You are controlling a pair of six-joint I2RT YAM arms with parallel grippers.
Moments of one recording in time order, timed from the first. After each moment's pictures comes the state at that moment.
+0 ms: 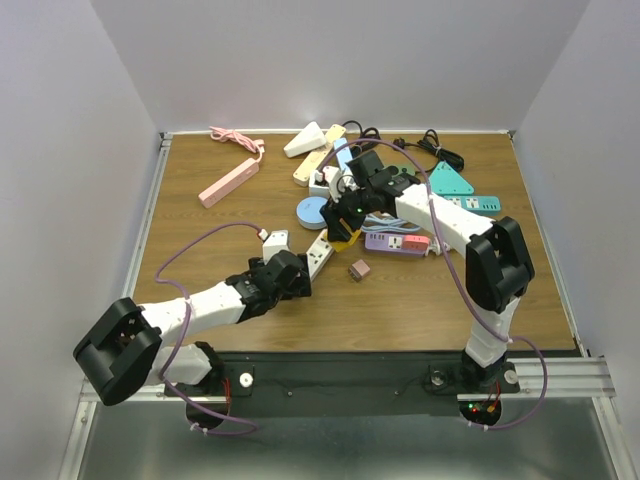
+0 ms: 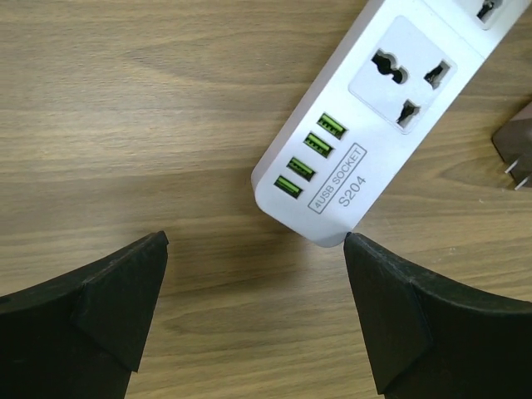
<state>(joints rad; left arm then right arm) -0.84 1.22 0.52 -0.17 -0.41 -0.73 0.60 1.86 1.52 -0.56 -0.48 -0.30</state>
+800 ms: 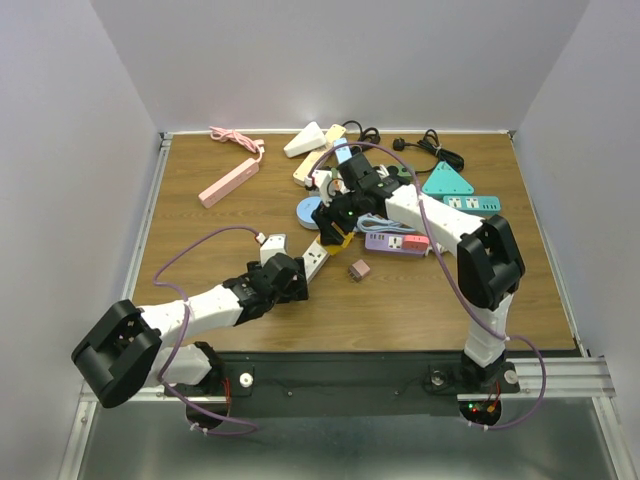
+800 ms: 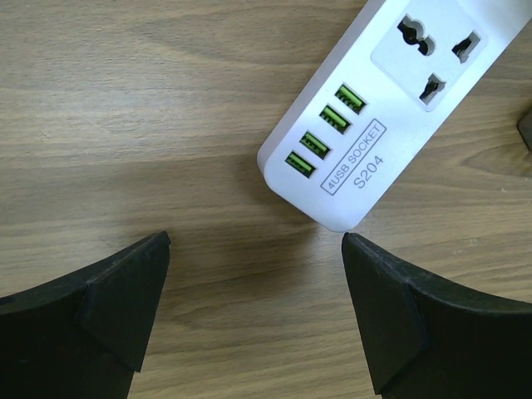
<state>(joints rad) -0.82 1.20 0.48 -0.15 -0.37 -0.73 0.64 1.91 1.56 -0.58 -0.47 -0.32</state>
